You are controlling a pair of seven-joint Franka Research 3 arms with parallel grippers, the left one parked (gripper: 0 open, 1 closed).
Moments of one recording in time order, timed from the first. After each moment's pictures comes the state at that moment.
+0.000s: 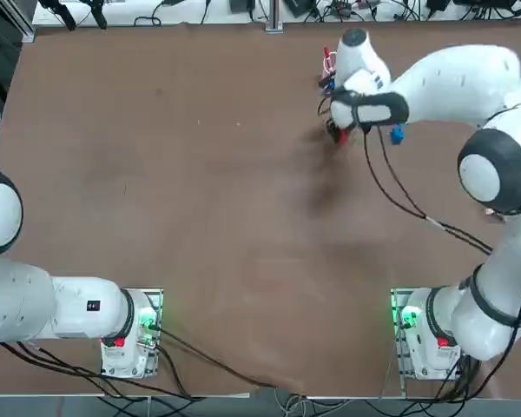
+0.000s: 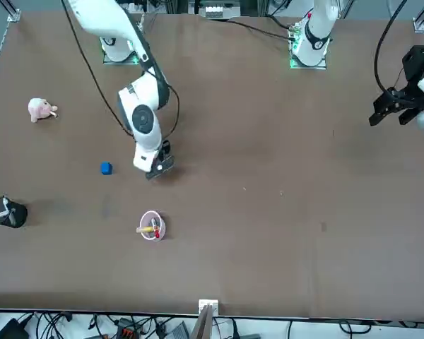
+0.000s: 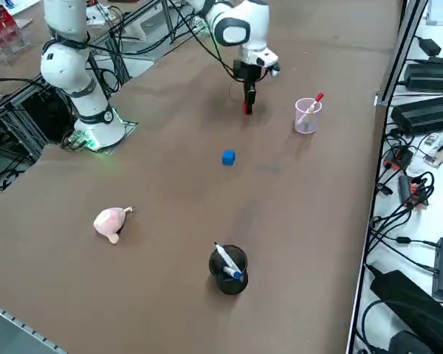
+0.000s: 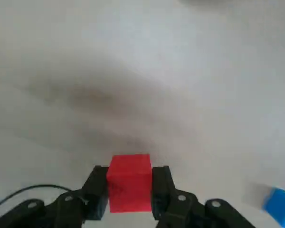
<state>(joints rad) 0.48 0.44 -0.03 -1.92 -0.12 2.22 0.07</state>
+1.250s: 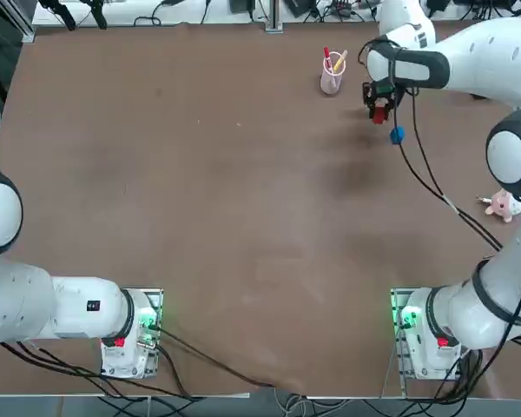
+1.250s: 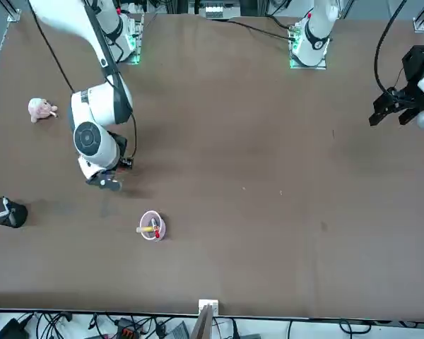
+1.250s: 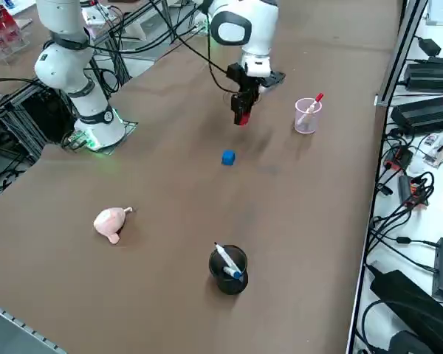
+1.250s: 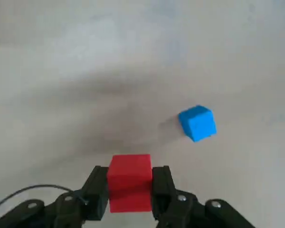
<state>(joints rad) 0.30 0.39 -0.03 -1.90 -0.11 2.07 0.74</state>
